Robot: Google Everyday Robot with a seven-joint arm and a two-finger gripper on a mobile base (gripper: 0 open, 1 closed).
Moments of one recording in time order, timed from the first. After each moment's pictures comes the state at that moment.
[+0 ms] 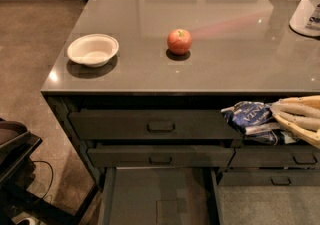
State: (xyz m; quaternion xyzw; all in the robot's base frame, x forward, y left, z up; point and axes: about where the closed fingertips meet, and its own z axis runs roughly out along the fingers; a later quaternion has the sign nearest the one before) arm 0.379 -0.229 0.934 -0.50 0.66 0.03 0.56
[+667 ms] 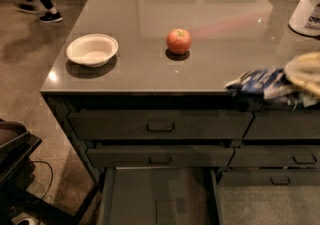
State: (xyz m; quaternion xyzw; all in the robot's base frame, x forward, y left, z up) arm 0.393 -0.228 1.005 -0.55 0.62 -0.04 0.56
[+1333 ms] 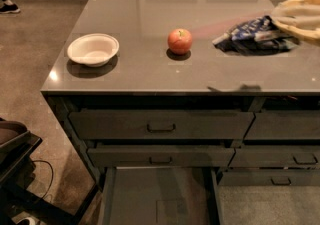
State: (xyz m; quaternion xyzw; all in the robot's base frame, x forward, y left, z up) arm 0.479 -0.225 1.057 -0.58 0.55 -0.07 0.60
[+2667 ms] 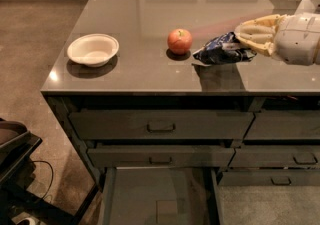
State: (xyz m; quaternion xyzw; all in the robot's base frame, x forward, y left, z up) arm 0.571 -0.206 0.979 -0.56 0.54 0.00 0.62
